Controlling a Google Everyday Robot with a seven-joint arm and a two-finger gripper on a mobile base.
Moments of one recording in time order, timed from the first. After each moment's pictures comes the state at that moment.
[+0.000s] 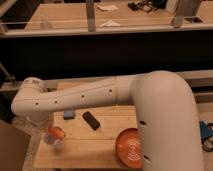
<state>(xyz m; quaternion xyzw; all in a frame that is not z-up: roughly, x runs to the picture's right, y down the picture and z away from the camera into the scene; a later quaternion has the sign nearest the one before) -0.274 0.173 0.663 0.01 -0.32 -0.93 0.21</state>
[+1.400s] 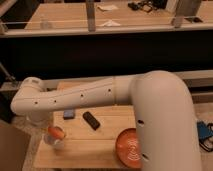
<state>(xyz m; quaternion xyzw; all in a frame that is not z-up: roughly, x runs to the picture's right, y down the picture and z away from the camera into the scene) -0.274 0.177 0.664 0.00 -0.33 -0.92 0.19</state>
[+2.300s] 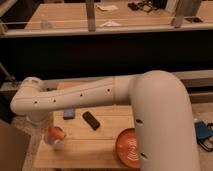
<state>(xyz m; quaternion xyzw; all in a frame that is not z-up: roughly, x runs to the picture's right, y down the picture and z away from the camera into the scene) -0.274 0.179 0.666 0.00 -0.33 -0.92 0.18</state>
